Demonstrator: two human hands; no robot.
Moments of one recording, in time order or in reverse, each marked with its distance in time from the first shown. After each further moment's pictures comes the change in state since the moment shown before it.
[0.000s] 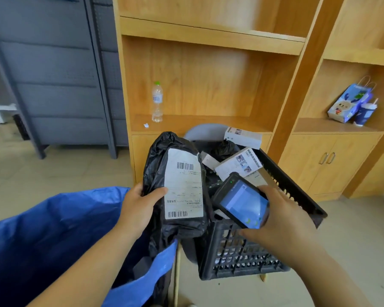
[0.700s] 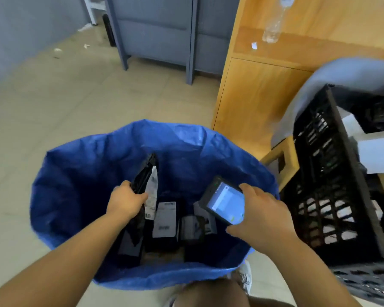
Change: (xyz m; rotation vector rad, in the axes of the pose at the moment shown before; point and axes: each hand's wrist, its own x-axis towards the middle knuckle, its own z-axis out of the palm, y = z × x) left_hand 0.041 -0.177 -0.254 0.886 0.391 -0.618; right_hand 0.078 -0.158 0.240 -0.172 -0.542 -0.334
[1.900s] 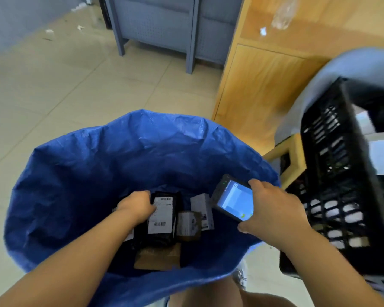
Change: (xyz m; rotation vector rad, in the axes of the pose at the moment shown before) left_hand 0.017 0.002 0.040 0.518 -0.356 0.173; right_hand 0.023 0.011 -0.008 -0.154 -0.086 0.006
